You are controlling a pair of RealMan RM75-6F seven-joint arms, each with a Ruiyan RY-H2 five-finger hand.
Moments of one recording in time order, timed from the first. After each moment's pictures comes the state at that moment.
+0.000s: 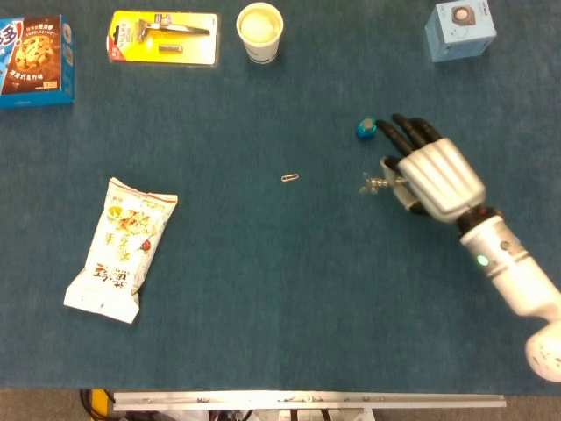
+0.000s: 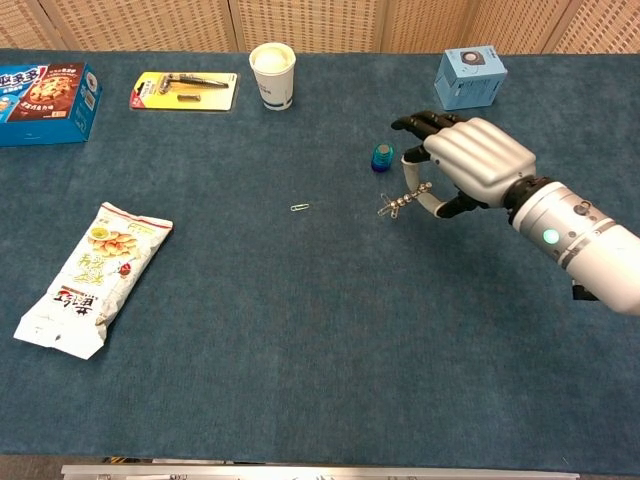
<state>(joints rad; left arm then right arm) 0.06 -0.91 -0.12 -1.72 1.26 1.54 -0.04 0.59 -1.56 0.05 -1.51 -1.33 1.08 -0.45</state>
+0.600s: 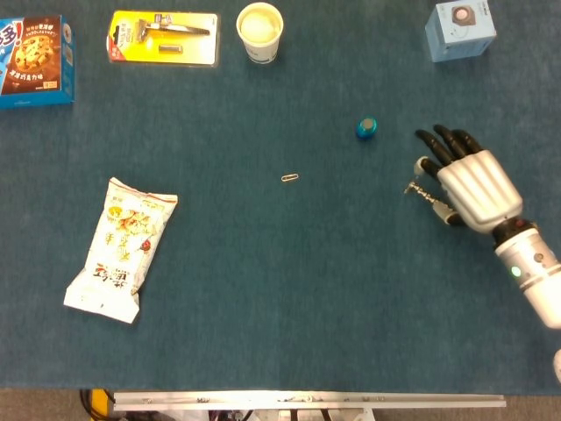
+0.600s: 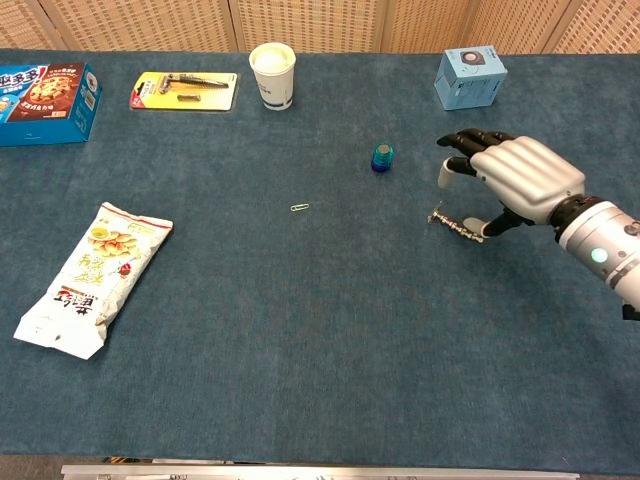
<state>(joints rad) 0.05 -0.93 -0.11 -1.72 1.26 1.53 -0.01 0.52 -1.50 0.00 -1.50 -1.35 1.11 -0.42</state>
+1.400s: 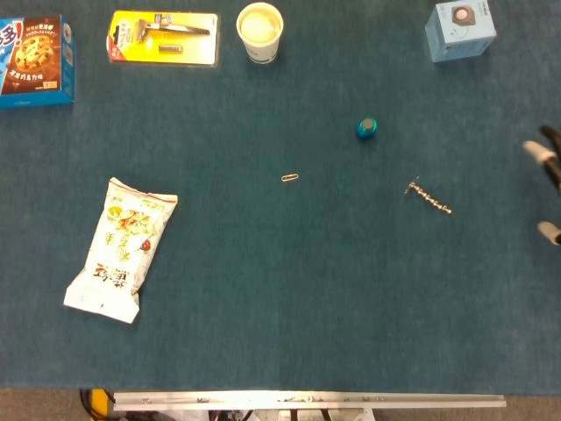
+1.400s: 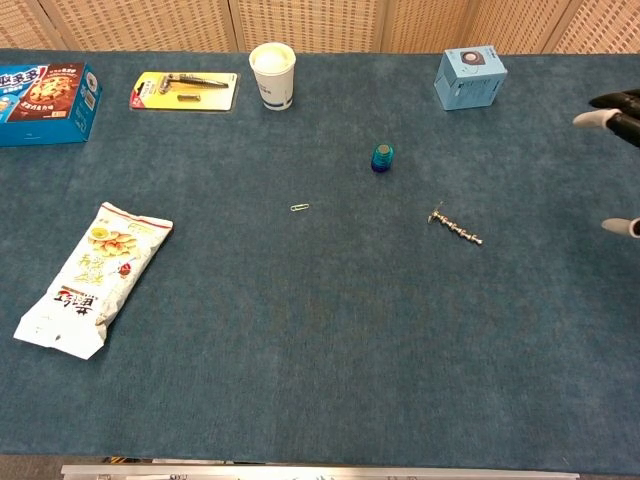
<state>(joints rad) 0.00 -0.95 -0.09 -1.72 1.32 1.45 0.00 0.28 -1.21 -0.07 -1.67 -1.45 1.40 -0.36</state>
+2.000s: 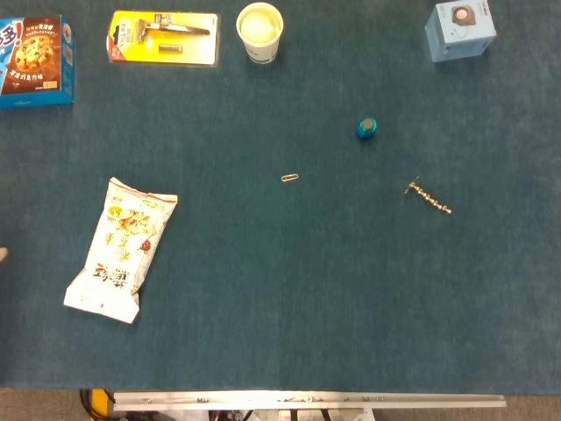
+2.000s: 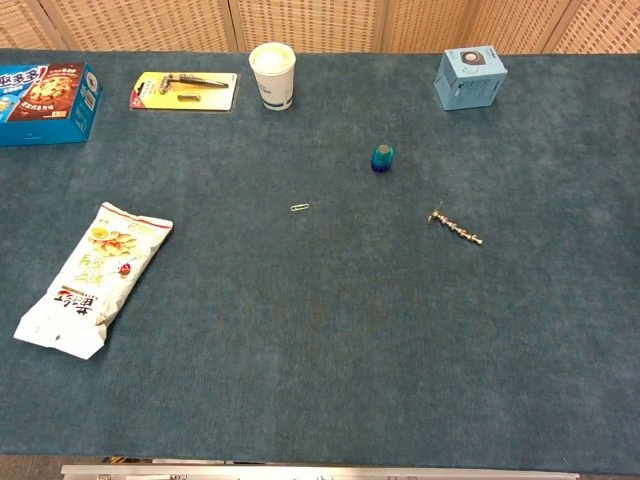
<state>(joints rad) -0.11 -1.01 -0.04 -1.63 1.42 1.28 -0.09 0.14 -1.19 -0.05 -1.58 -1.43 1.48 -0.10</state>
